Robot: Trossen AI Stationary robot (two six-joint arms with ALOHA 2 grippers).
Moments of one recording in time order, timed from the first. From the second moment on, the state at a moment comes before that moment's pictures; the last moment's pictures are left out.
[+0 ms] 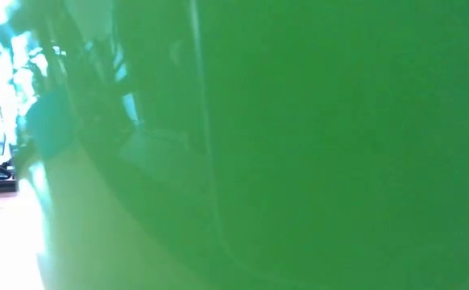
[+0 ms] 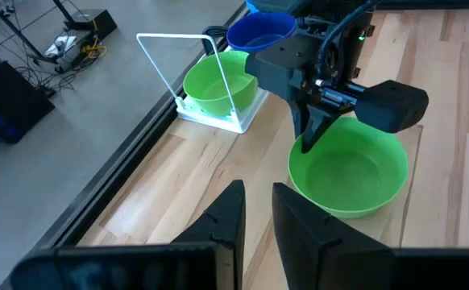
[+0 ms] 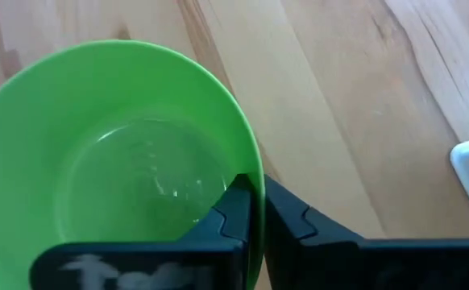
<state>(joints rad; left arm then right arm) -0.05 1.19 0.84 -0.23 -0.59 -0.11 -0.29 1.85 1.07 -0.26 -0.02 0.11</state>
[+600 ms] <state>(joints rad) -0.05 1.19 0.83 -0.22 -0.59 -0.11 -0.33 1.49 1.07 -0.49 0.12 0.11</state>
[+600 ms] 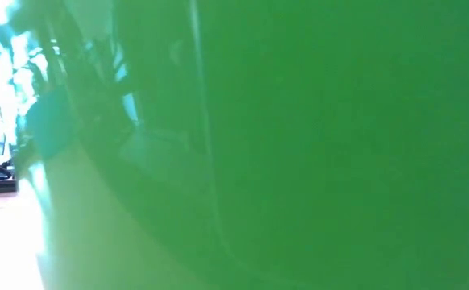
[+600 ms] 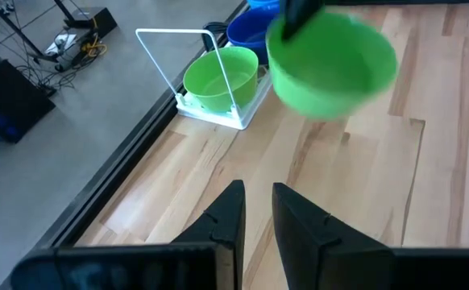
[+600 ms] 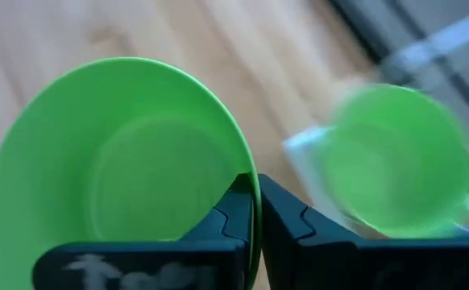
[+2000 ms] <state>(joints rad) -0.05 1.19 0.83 -0.22 -0.59 -0.11 -0.72 1.66 1.19 -0.43 0.15 0.08</state>
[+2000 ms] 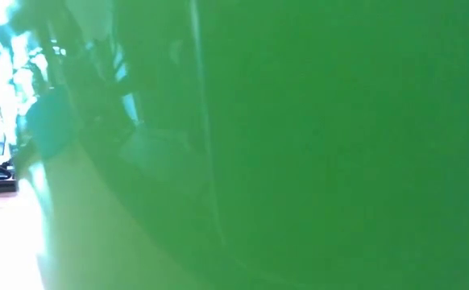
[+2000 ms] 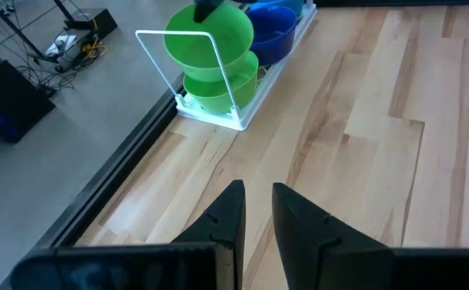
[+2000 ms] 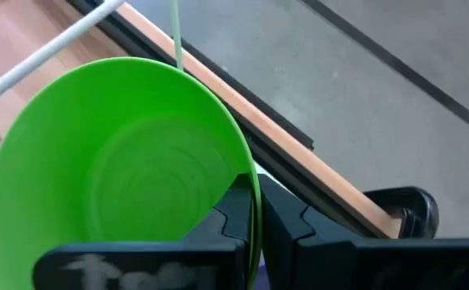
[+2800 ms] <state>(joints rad) -0.05 1.19 0.83 -0.22 -0.59 -0.10 -0.72 1.67 1.19 -0.44 0.06 0.06</state>
